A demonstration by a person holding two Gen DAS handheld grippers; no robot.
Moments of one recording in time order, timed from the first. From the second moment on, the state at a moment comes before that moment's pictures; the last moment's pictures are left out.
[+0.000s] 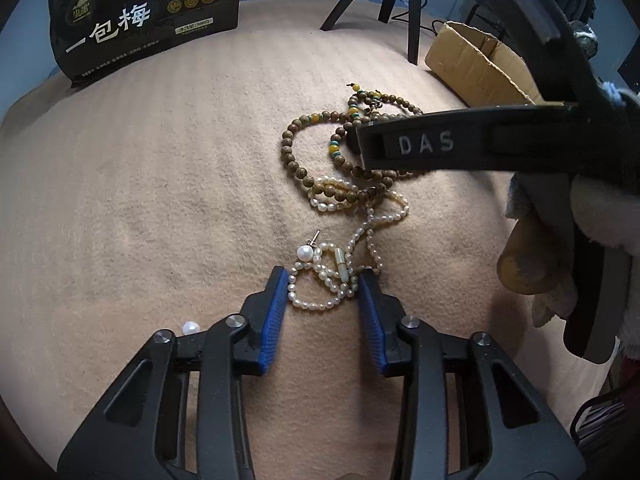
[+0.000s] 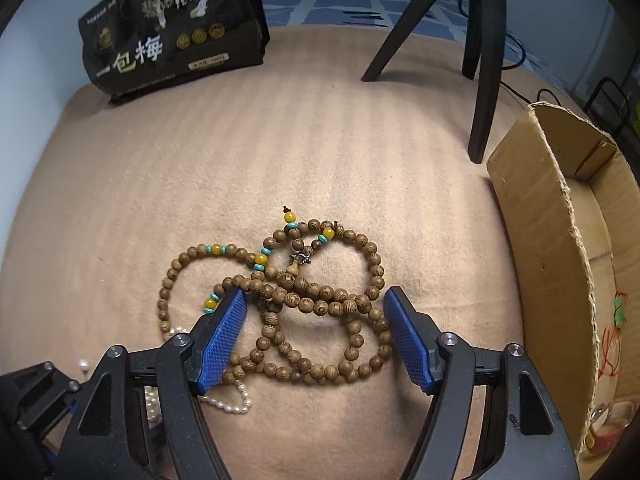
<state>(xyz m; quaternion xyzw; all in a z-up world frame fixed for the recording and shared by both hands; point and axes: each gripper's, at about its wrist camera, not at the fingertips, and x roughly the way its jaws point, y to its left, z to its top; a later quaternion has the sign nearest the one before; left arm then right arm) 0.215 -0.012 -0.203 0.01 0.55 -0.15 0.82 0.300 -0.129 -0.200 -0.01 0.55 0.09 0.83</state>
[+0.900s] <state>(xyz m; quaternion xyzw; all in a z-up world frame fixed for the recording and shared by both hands) 0.205 -0.009 -0.175 -0.01 0.53 -0.17 0.83 0.273 -0.152 -0.170 0.03 0.53 0.13 0.84</state>
